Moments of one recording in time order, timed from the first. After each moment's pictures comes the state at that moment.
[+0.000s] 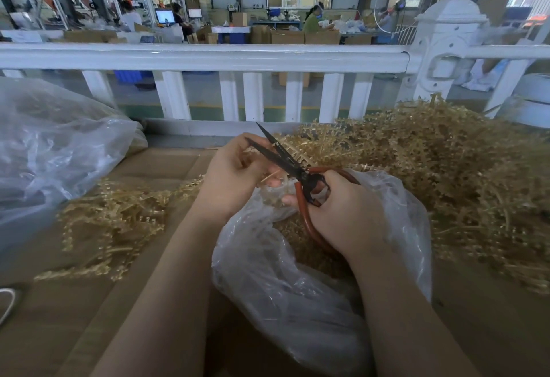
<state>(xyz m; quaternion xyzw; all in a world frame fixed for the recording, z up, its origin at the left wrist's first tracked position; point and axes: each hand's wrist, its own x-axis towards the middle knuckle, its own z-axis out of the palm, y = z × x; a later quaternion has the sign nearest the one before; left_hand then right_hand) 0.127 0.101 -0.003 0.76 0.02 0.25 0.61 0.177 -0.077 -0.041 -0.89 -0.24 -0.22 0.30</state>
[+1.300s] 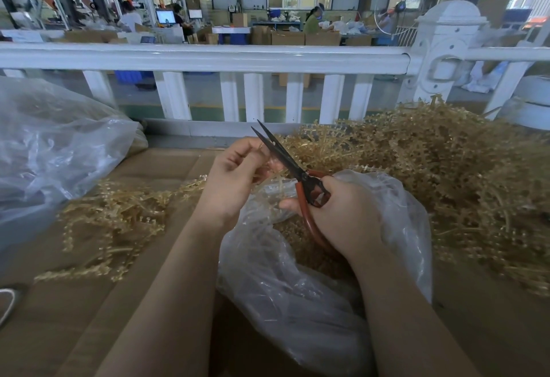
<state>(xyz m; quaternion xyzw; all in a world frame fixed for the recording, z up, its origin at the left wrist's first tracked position) 0.133 0.101 -0.013 0.69 -0.02 0.26 0.68 0.178 -0.073 -0.044 -0.85 -0.28 -0.17 0.40</state>
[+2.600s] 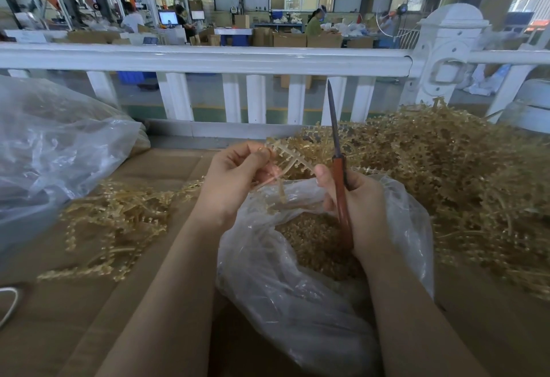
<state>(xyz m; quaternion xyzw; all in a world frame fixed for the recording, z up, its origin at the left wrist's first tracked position) 0.129 0.101 -0.005 0.66 0.03 0.24 0.71 0.186 -0.078 -0.041 -0.69 -0.19 -0.05 0.70</state>
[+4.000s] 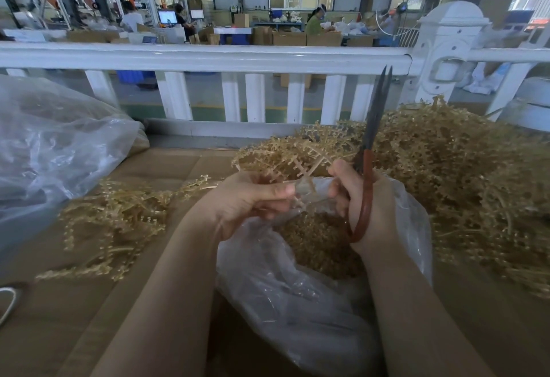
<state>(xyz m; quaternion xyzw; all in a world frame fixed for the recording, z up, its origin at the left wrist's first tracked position) 0.124 0.104 -0.011 0.69 0.06 -0.03 0.72 0.181 -0.082 -0.034 -0.56 -0.18 -0.01 0.81</state>
